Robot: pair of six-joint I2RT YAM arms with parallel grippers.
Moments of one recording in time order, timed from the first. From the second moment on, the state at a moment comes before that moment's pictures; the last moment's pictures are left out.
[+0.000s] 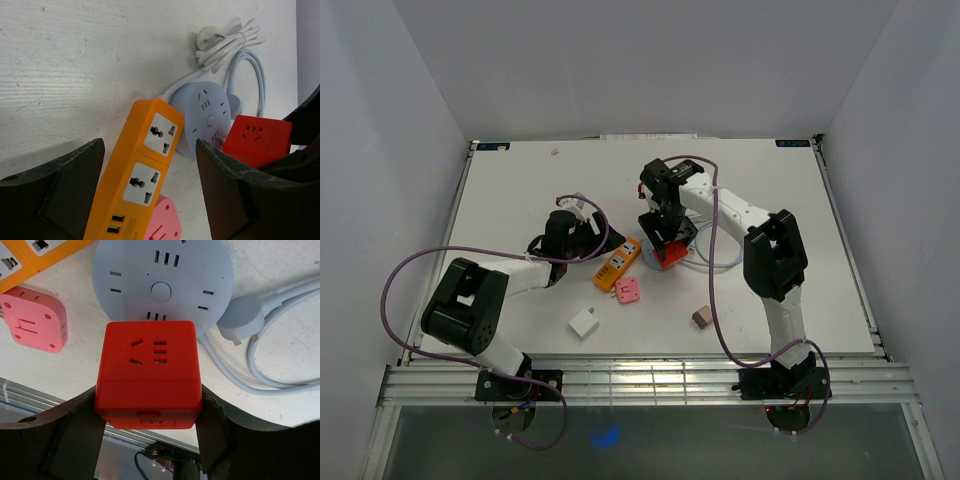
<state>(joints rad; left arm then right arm) -0.39 1.55 0.63 0.42 0.24 -0.70 0.68 2.09 1.85 -1.21 -0.09 0.10</state>
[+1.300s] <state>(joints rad) -0.41 1.60 0.66 0.42 0.26 -0.70 0.68 2.32 2.13 -1.40 -0.01 0.10</state>
